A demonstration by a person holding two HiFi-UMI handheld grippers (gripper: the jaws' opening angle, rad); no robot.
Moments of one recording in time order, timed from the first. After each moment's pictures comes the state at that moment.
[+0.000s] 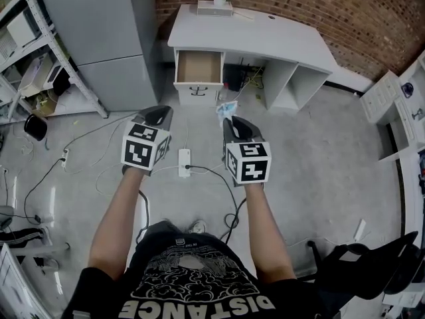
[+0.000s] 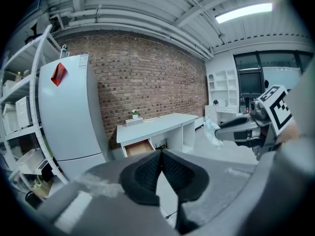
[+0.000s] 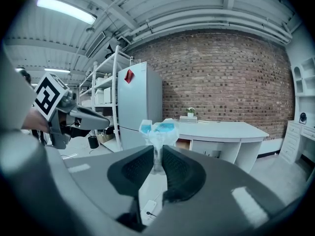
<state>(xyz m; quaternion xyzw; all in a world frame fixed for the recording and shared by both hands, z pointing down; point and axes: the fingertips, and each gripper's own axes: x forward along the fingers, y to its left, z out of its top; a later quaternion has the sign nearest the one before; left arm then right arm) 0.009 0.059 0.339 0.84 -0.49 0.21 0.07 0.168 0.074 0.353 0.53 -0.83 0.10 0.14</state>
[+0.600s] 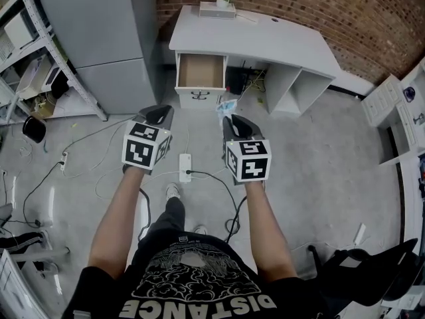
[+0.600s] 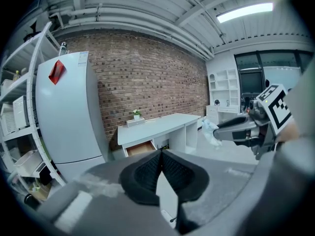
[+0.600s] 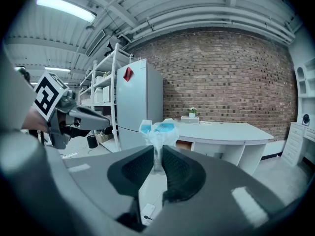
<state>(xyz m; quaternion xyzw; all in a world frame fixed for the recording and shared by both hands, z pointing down) -0.004 0.016 0.344 0.84 -0.49 0.21 0.07 0.151 0.028 0.357 0.53 -0.83 0.10 0.14</state>
